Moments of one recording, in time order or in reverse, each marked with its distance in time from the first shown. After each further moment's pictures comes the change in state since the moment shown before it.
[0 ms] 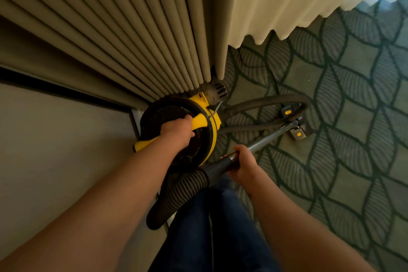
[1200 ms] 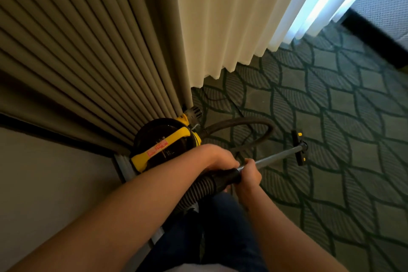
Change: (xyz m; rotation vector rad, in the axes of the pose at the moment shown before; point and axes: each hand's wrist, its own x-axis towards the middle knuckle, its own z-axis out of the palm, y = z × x) left_hand -0.146 0.145 -0.016 -0.355 -0.703 0.155; right_hand -0.086 0.029 -0.081 0.313 0.271 -0.393
